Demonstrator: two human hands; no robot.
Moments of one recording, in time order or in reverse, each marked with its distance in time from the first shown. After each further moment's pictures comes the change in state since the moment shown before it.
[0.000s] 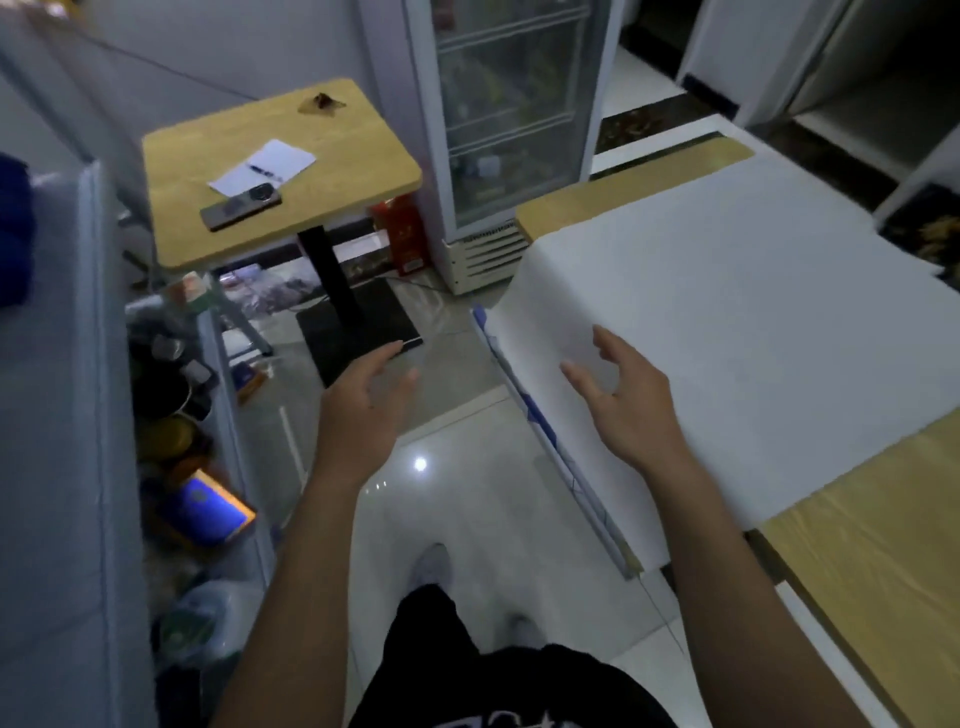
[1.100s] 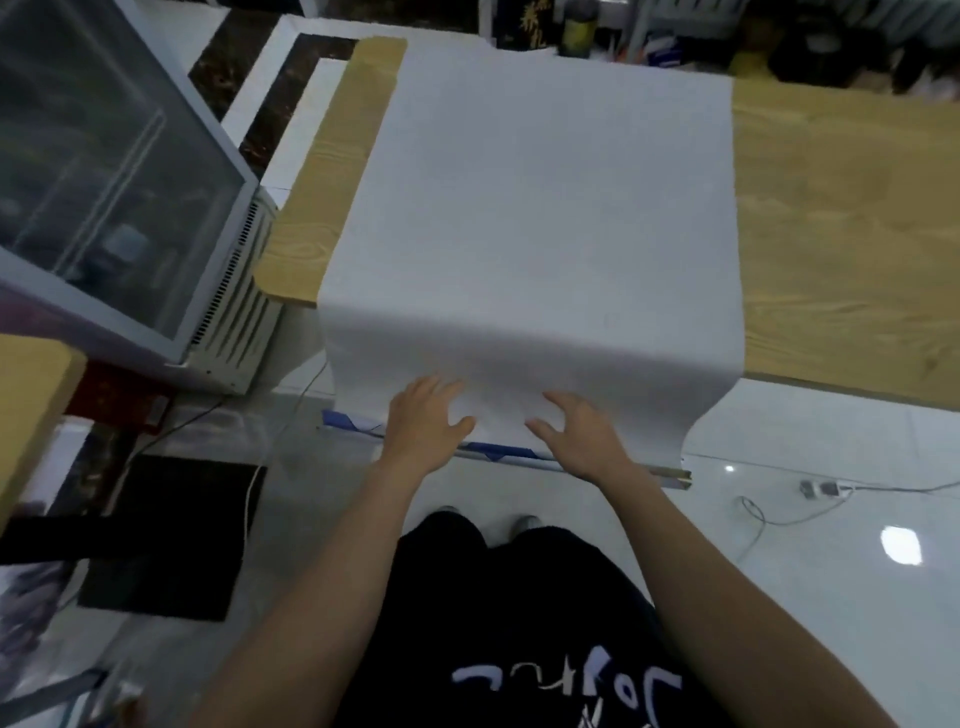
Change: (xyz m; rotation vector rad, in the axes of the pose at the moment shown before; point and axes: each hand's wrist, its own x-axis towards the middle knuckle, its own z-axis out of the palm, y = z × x) left_hand 0.253 -0.079 0.246 0.686 -1.110 0.828; right_hand 0.090 0.091 0.127 -0.048 0.193 0.833
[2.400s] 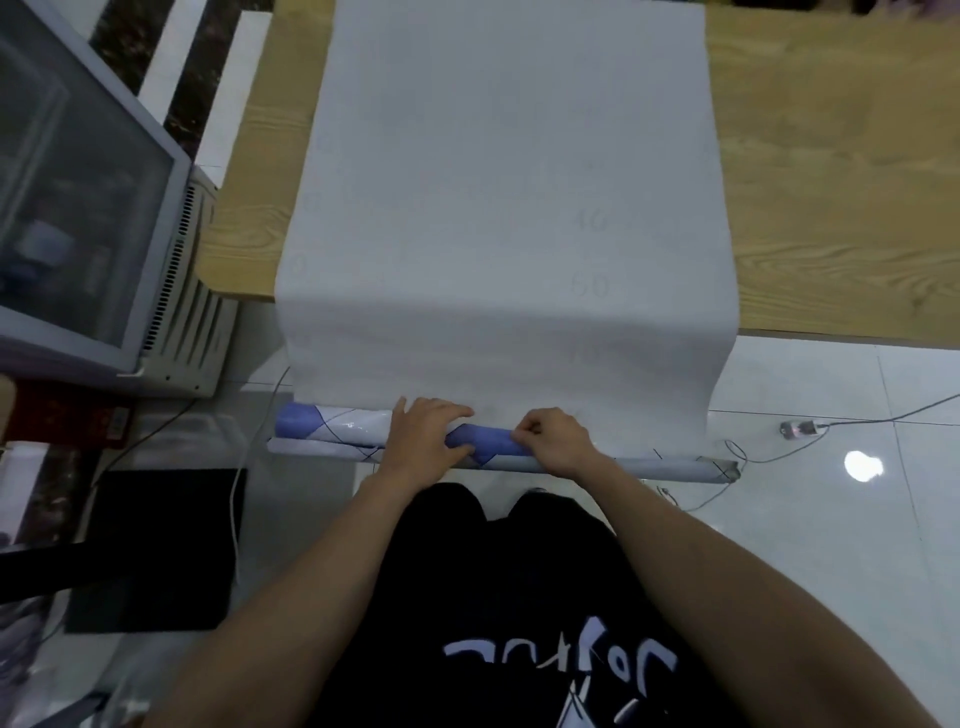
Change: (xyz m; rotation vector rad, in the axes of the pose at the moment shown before) left_hand 0.006 -0.024 0.041 -0.029 -0.139 0.170; right_hand 0.028 0.023 0.058 0.091 -0.143 0.211
